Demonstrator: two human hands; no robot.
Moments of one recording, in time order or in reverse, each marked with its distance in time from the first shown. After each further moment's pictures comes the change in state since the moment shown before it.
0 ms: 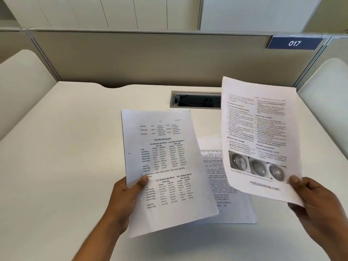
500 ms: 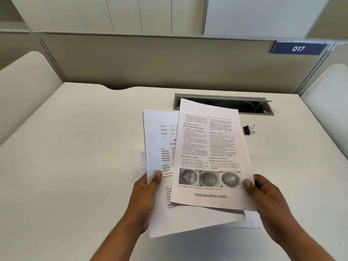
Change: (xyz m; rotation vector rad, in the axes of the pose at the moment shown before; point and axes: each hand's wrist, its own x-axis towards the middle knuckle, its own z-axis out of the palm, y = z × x) left_hand -0.007 0.002 0.036 -0.071 -0.072 0.020; right_hand -0.013 0.018 0.075 -0.108 -0.240 -0.021
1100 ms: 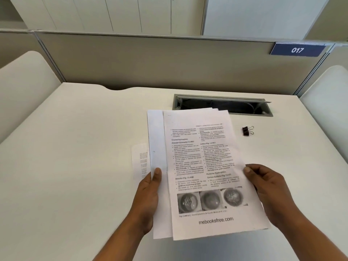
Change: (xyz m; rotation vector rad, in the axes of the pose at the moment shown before) left_hand -0.002 0.002 0.012 0.041 -0.020 -0.033; right_hand 0.027 -0.015 -0.006 -0.094 0.129 -0.009
